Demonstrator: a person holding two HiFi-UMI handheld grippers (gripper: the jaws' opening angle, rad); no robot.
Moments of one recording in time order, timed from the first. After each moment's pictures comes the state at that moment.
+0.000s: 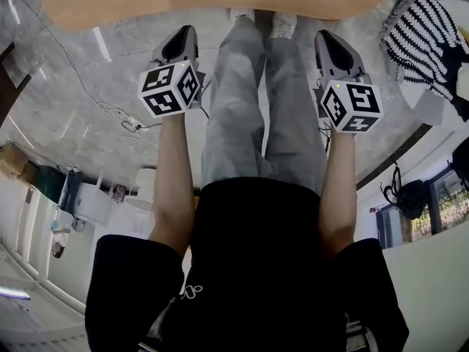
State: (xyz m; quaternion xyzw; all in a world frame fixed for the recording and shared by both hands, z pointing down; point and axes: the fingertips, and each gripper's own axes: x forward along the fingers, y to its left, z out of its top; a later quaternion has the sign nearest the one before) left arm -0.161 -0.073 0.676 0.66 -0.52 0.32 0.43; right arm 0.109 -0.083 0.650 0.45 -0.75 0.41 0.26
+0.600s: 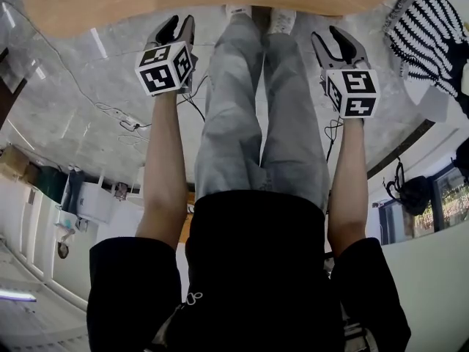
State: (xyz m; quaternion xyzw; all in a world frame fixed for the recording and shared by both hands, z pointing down) left arm -0.172 -0.067 0.765 0.66 -0.48 0.37 0.44; right arm 0.131 -0.049 0.733 0.37 -0.75 0.38 0.38
